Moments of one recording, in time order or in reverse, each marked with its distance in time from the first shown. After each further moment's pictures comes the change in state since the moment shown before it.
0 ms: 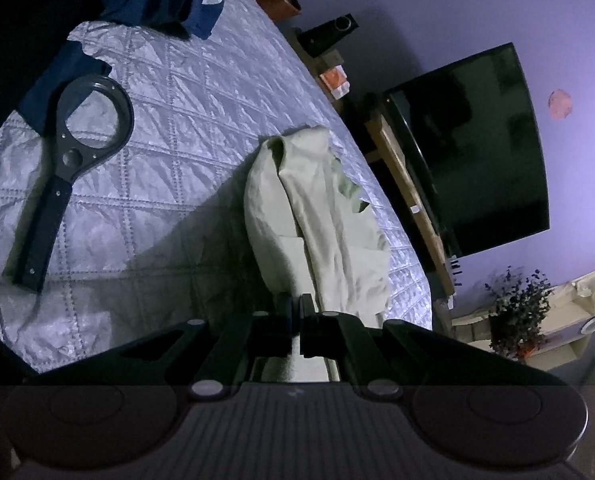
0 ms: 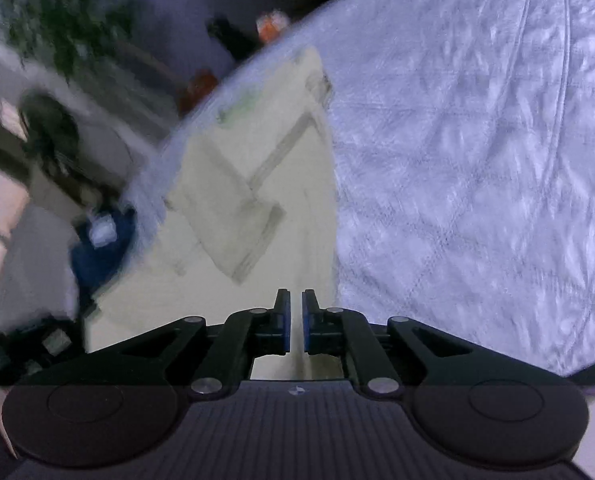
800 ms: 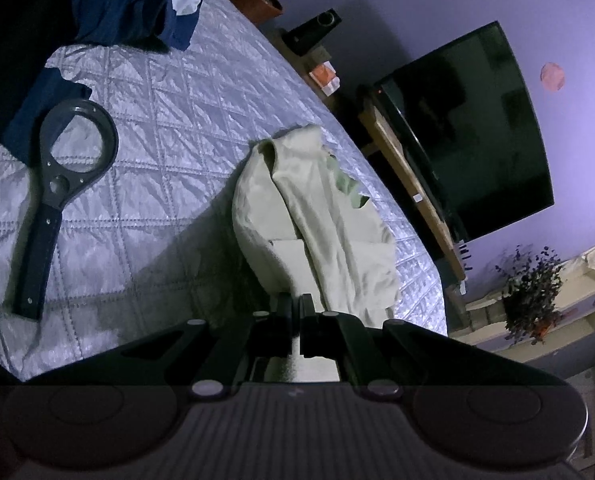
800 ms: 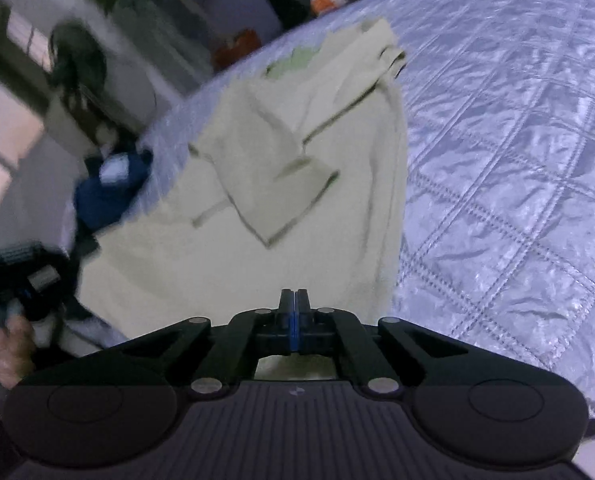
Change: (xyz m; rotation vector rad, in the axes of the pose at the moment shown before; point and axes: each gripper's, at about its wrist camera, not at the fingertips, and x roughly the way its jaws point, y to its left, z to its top) left arm 0.003 -0.006 0.003 0.089 0.000 0.023; right arm 0.019 0.029 0.005 -0.082 -0.024 0.093
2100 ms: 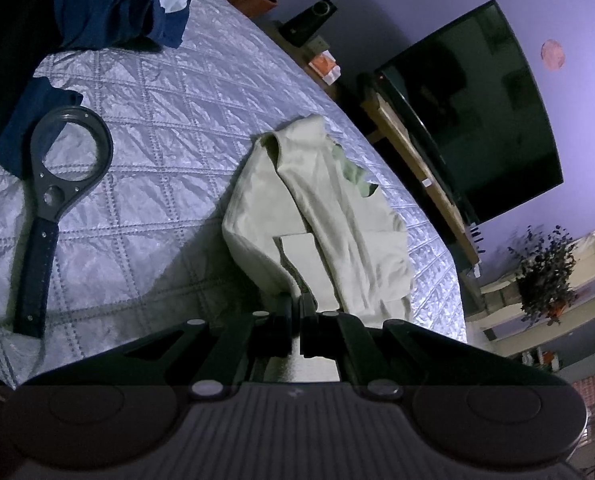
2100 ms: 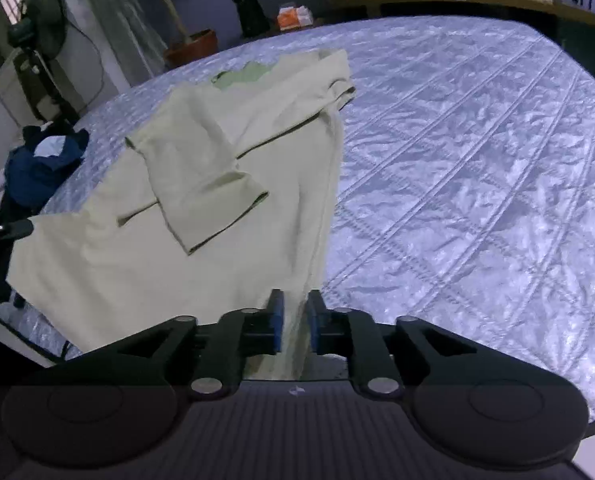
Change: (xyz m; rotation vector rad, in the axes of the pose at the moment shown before) left arm 0.009 -0.004 0.000 0.072 0.036 0.038; right arm 0.012 0.010 0.006 -0.201 0.018 -0.292
